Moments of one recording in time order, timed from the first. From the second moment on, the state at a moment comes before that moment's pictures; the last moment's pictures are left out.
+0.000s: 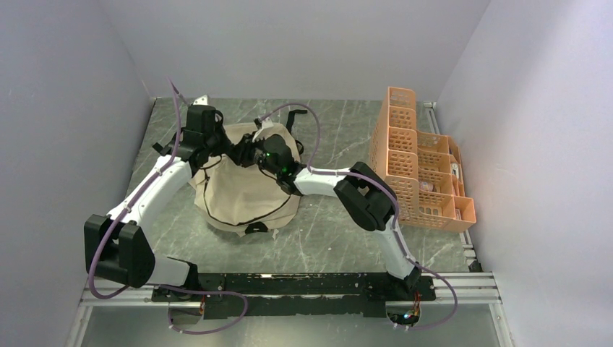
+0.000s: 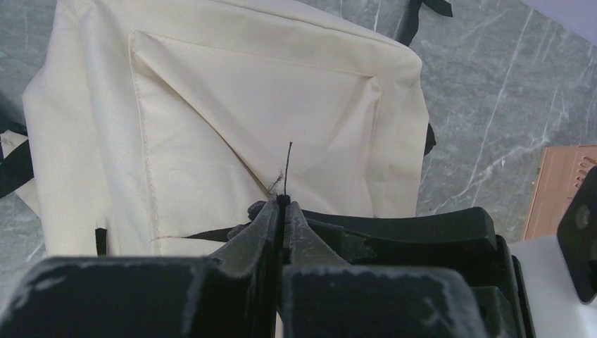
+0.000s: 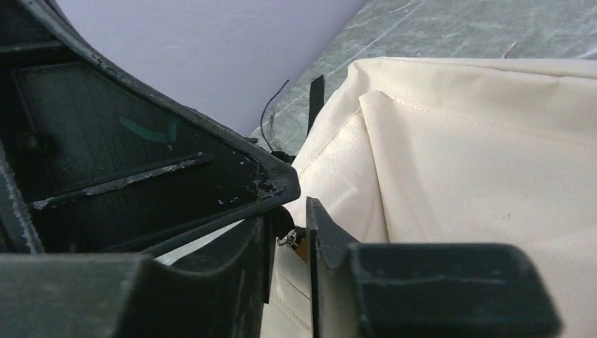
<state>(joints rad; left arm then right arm) -0.27 1.38 1.12 -0.37 -0.15 -0.57 0.88 2.19 1.44 0.73 -0.08 0.59</state>
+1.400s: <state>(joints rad) 0.03 1.43 0.97 -0.38 0.16 -0.68 0.88 2.20 1.42 0.78 -0.09 0.60</state>
